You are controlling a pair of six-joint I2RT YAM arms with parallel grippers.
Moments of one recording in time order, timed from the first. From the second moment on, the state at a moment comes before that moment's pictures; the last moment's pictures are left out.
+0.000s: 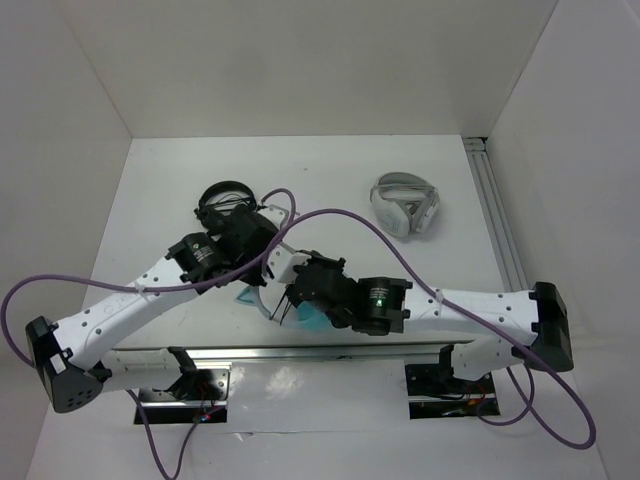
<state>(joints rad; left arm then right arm) -0.84 1.18 1.18 -0.97 -0.29 -0.36 1.34 1.33 1.13 -0.34 0.82 -0.36</state>
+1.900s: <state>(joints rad) -0.82 1.19 1.24 -0.90 -0.32 -0.50 0.79 1.22 1.00 -0.10 -0.03 -0.30</state>
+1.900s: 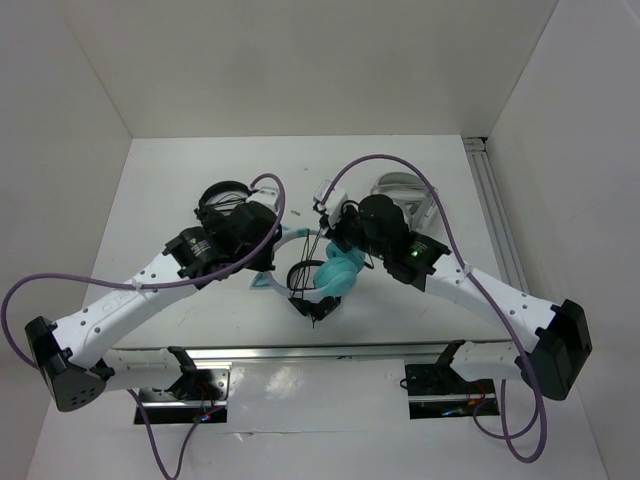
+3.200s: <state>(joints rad) -0.99 1.12 1.18 -0.74 -0.41 -0.21 0.80 1.22 0.97 -0.06 -0.06 -0.50</state>
